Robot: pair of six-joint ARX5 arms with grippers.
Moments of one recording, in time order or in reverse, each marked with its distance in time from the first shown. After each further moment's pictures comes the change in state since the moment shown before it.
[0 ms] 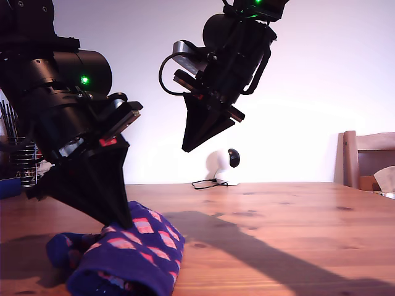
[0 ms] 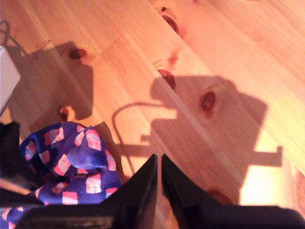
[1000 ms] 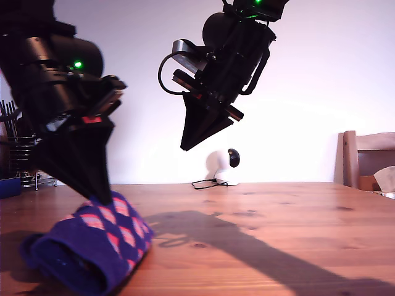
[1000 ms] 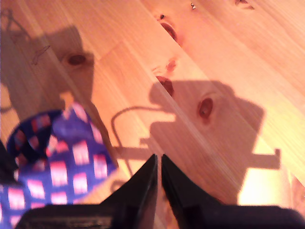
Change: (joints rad) left arm 0.085 0.000 0.128 -0.225 -0.028 0.133; right arm 0.000 0.000 0.000 0.020 0.000 0.000
